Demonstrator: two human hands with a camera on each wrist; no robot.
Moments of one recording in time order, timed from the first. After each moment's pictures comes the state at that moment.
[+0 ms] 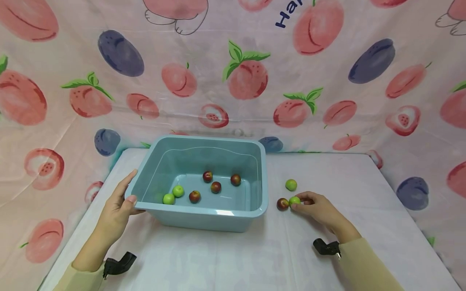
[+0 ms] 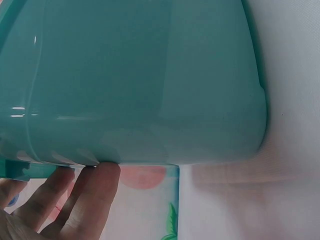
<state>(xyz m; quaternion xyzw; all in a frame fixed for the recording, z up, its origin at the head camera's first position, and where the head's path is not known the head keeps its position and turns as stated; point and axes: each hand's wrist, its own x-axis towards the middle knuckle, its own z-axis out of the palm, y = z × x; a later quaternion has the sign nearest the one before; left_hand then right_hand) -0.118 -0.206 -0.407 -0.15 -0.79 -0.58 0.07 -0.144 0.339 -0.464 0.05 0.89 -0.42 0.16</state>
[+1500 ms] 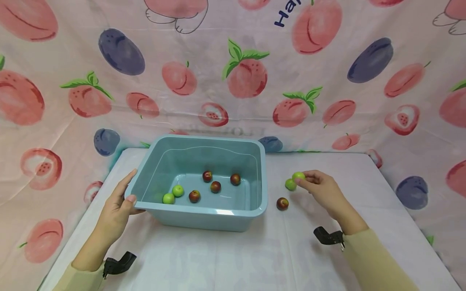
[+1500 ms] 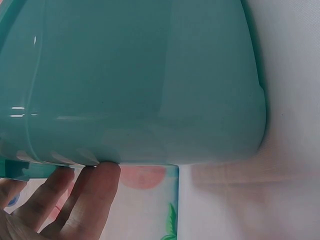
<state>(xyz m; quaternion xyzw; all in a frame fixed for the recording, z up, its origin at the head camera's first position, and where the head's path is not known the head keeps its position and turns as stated) -0.117 -0.206 -0.412 -0.14 -0.79 -0.59 0.08 -0.152 0.327 -0.400 0.05 0.89 -0.45 0.08</state>
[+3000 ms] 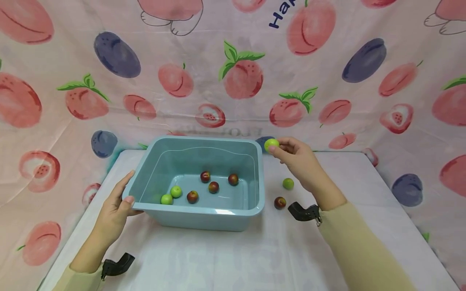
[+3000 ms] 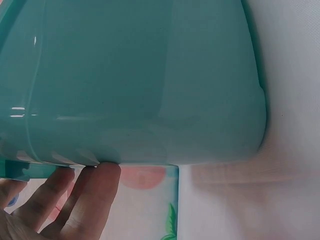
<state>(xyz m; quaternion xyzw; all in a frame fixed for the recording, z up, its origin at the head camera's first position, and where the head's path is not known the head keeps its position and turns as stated) -0.117 -0.204 -0.409 -0.14 -0.79 -0.59 0.08 -0.175 0.256 -0.320 -0.04 0.84 -0.54 0.01</state>
